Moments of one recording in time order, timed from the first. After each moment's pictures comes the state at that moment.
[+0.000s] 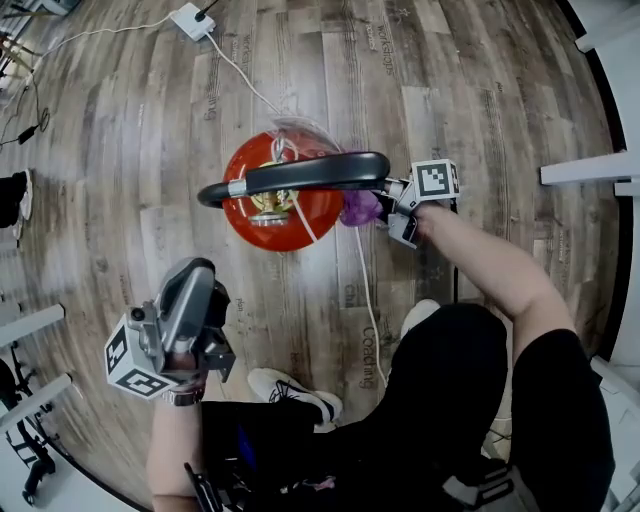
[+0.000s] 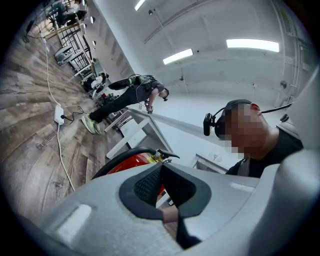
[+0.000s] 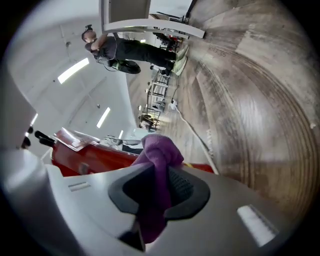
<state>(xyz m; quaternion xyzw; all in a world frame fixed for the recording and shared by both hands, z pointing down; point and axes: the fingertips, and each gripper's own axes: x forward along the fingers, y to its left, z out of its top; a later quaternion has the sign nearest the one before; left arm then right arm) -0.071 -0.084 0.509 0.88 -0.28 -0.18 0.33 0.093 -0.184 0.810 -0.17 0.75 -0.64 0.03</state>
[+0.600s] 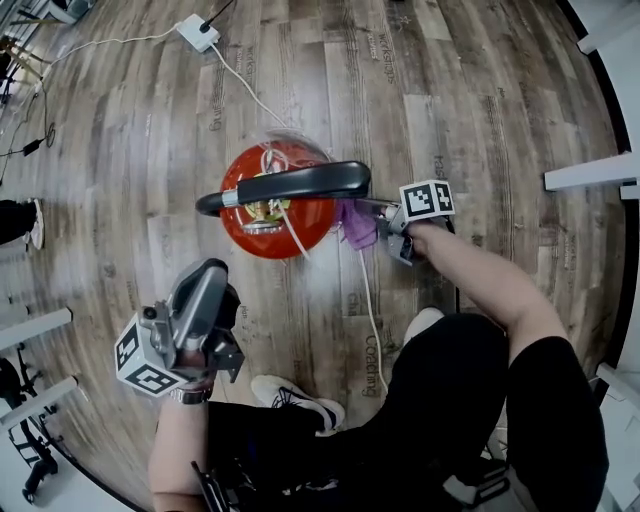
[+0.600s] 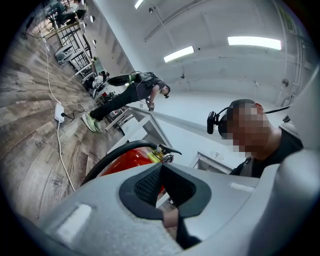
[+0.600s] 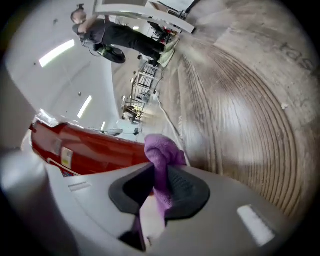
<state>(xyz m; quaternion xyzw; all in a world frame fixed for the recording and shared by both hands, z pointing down) -0.055 -0.089 0.519 0.88 -0.28 -0.17 0.34 0.104 -0.147 0.883 -0.22 0.72 -0.66 -0.08</state>
